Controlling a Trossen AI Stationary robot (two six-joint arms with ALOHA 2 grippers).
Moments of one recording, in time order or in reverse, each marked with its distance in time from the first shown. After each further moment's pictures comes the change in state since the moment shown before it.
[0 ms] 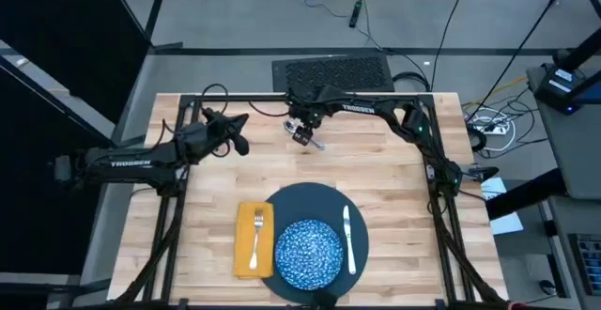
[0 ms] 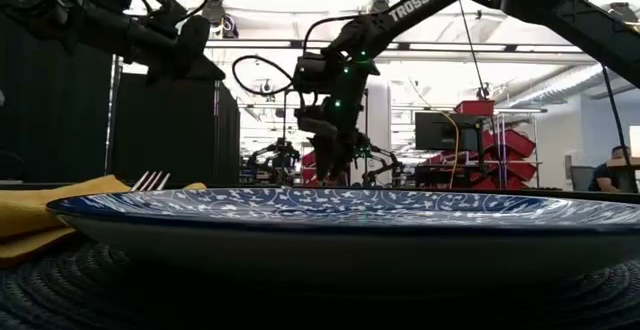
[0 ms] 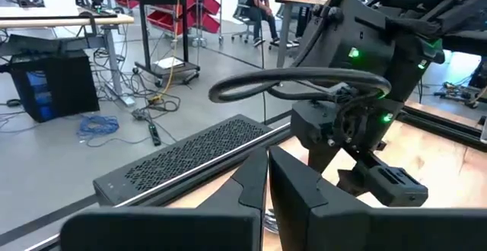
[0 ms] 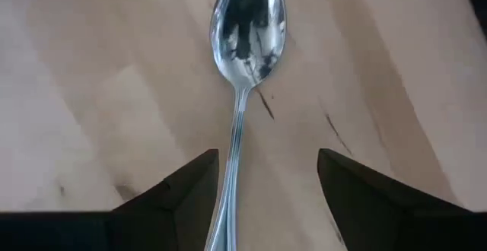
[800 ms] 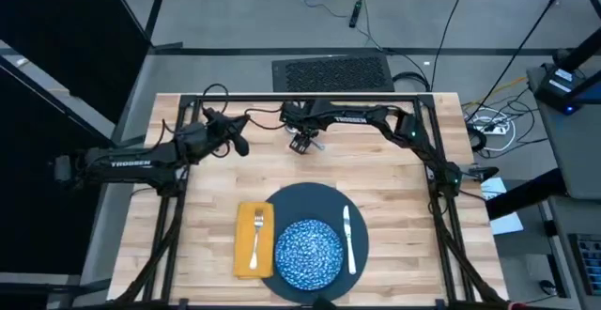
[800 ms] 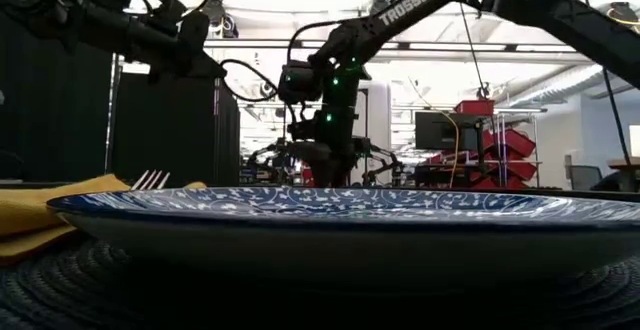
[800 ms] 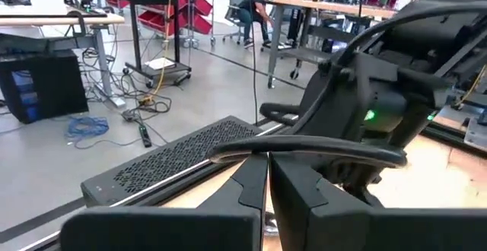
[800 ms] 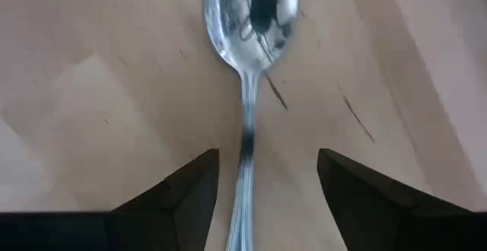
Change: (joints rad) left arm 0.000 0.000 0.000 0.016 0.030 -0.010; right arm 0.078 0.064 0.001 -0.006 0.189 0.121
